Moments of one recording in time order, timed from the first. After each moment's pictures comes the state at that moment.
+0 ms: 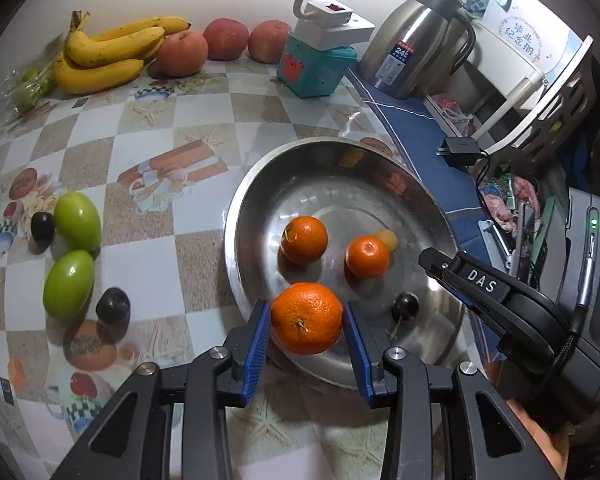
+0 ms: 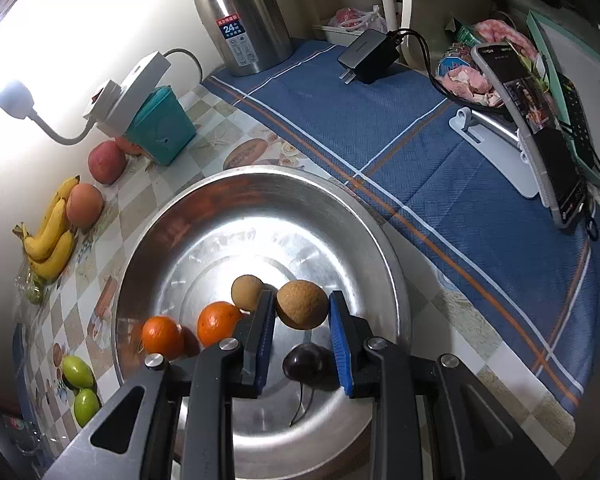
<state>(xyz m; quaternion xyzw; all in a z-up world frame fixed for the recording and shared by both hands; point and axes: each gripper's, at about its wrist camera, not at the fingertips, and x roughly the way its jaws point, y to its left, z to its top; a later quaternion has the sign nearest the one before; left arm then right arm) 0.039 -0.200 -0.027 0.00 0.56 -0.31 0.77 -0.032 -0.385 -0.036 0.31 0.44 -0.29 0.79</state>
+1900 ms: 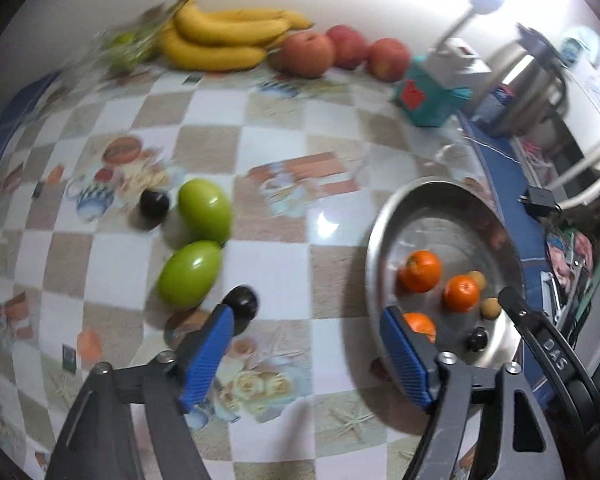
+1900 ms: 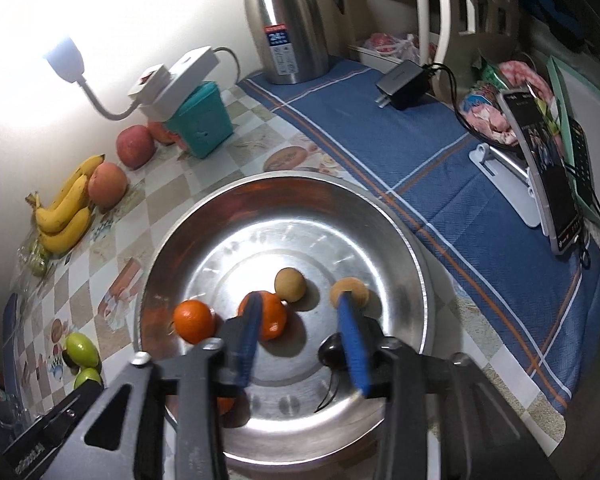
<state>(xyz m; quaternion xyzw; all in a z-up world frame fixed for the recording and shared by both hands) 0.072 -0.137 -0.022 -0.03 0.59 -0.16 0.79 -0.022 -0.351 -0.013 0.26 0.44 -0.27 0.82</state>
